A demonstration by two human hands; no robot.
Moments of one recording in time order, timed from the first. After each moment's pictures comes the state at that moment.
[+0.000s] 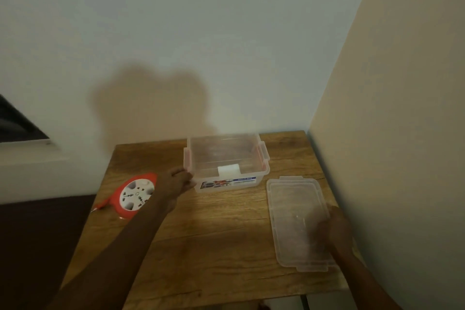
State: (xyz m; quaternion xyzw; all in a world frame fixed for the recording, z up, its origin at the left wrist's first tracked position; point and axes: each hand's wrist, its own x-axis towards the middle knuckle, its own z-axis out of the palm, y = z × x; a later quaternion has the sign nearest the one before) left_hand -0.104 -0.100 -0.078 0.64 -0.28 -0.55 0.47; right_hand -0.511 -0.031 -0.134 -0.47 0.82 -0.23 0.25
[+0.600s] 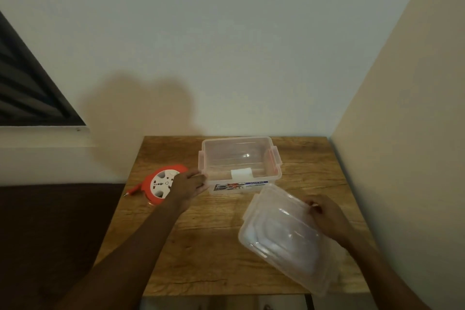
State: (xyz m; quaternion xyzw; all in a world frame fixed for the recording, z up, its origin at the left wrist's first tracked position) left_hand -0.058 -0.072 -0.103 0.58 -0.23 -0.59 0.51; right_hand -0.436 -0.041 -0.077 -0.72 0.59 -0.21 0.29
